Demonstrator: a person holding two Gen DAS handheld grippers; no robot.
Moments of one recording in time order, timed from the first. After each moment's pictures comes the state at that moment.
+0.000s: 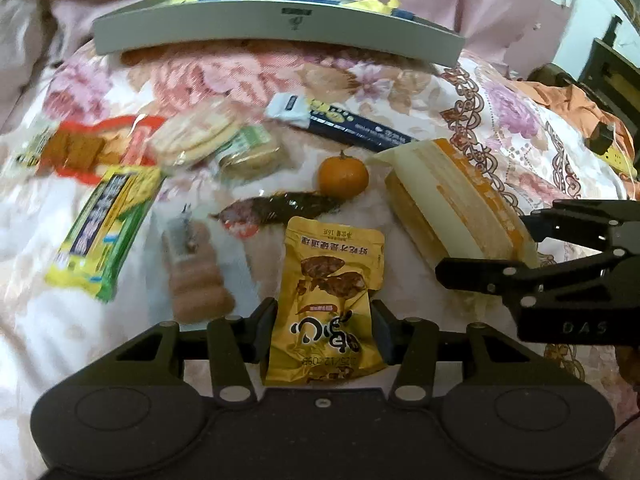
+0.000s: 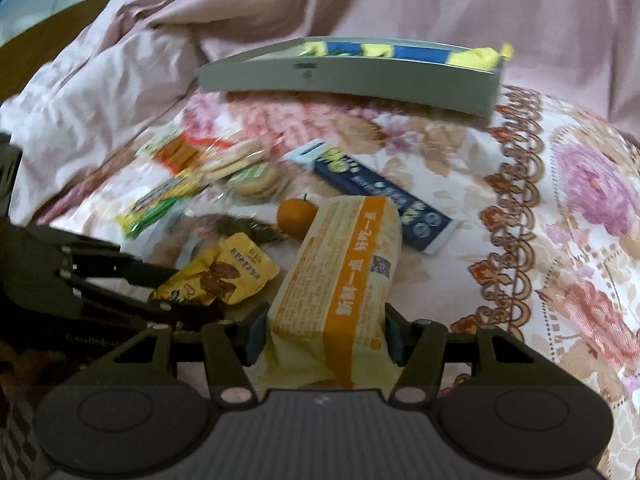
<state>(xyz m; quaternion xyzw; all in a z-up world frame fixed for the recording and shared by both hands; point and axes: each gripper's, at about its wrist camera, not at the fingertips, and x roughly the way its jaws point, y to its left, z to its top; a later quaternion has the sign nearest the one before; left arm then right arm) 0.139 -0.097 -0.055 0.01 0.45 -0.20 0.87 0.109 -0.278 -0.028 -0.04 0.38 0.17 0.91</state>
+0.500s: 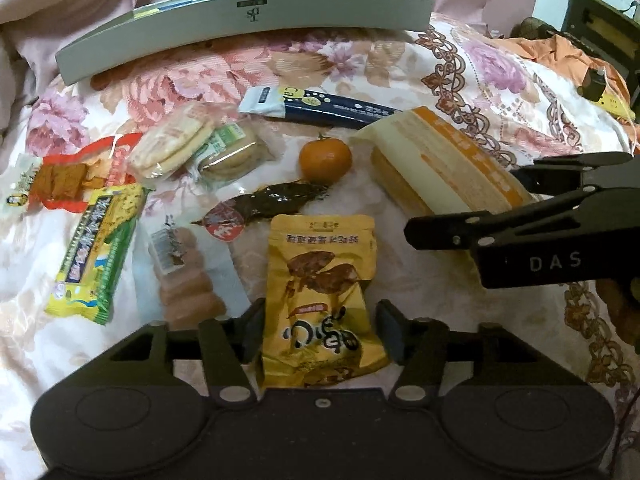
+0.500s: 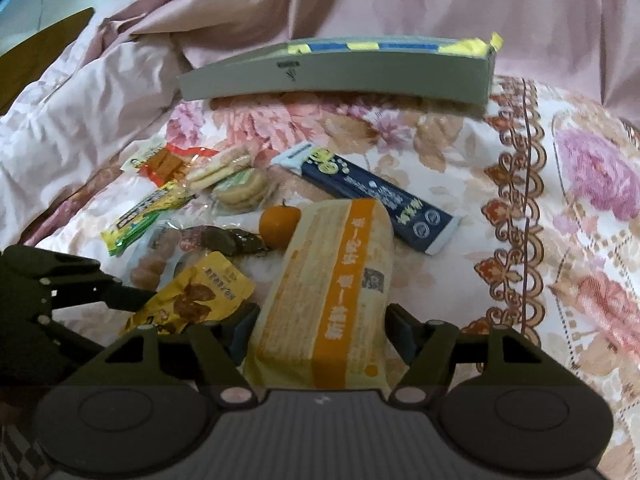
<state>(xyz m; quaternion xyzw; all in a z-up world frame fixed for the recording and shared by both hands) 0.140 -0.112 -0.060 0.09 0.45 -0.22 0.86 0.126 -0.285 -0.043 0.02 0.38 0.15 0.91</state>
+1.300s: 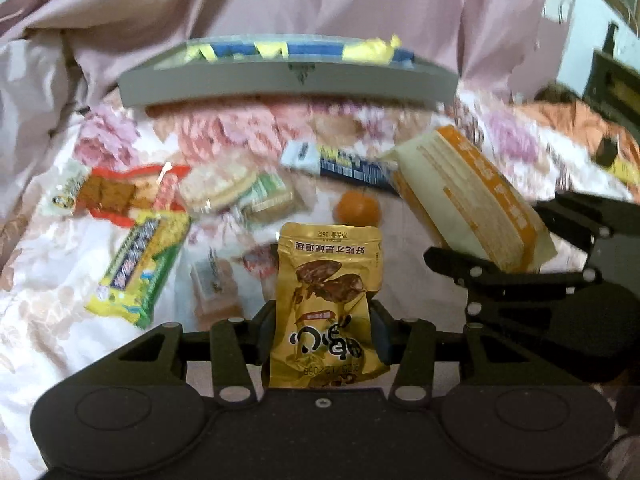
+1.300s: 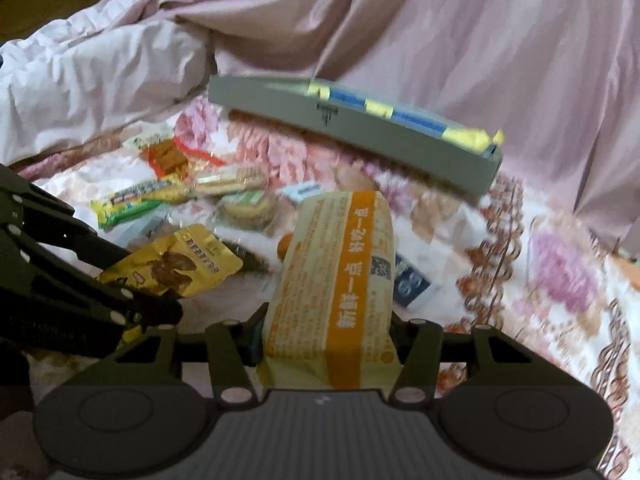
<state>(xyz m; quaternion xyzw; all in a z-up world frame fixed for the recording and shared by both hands) 0.125 -0.100 -0.028 0.02 0.39 -0.17 0.91 0.090 -0.243 -0.027 -0.14 0.27 0.10 0.95</state>
